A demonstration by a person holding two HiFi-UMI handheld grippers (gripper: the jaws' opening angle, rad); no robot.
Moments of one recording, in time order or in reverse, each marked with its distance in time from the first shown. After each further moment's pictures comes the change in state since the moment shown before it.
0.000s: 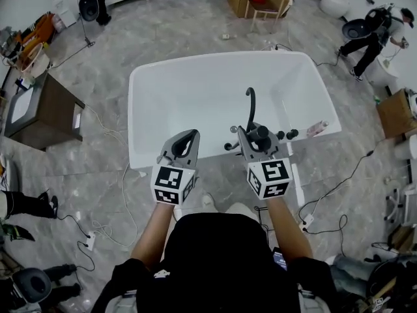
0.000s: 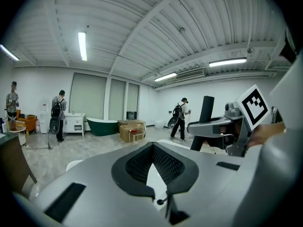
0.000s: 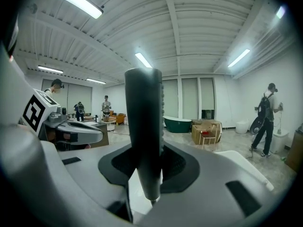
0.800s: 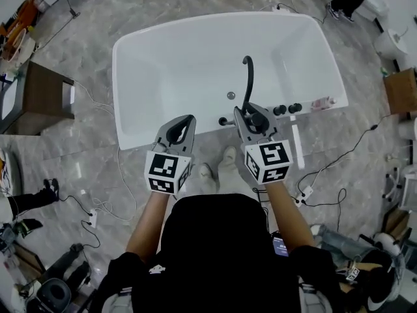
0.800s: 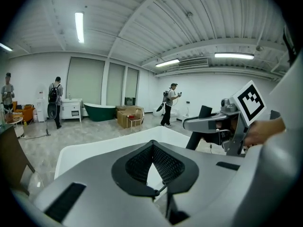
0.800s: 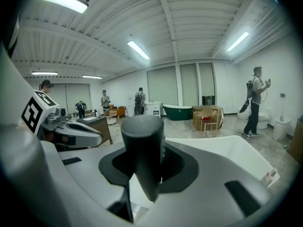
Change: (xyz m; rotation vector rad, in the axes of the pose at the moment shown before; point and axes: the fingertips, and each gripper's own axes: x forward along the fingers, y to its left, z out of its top) left arm 0.081 0.004 -0.061 -0.045 0.163 -0.033; right arm 0.061 -0.054 -0.062 0.067 0.122 0.029
